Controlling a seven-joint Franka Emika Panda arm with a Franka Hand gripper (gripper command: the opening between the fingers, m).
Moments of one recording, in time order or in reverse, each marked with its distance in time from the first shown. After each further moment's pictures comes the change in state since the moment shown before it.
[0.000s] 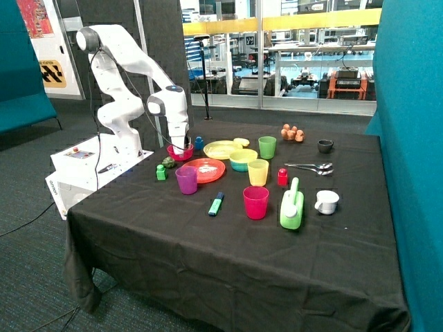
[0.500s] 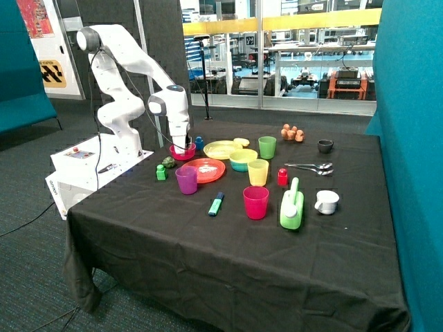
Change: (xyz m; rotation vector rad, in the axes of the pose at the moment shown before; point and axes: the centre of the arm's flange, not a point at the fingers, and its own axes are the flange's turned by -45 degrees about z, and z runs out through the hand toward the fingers) arm 0.004 -0.002 -0.001 -0.002 0.001 -0.005
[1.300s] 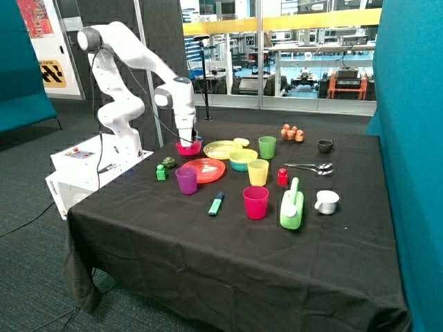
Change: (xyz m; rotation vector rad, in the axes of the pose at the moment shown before) arm 0.030 0.004 -0.032 0.004 -0.001 0.006
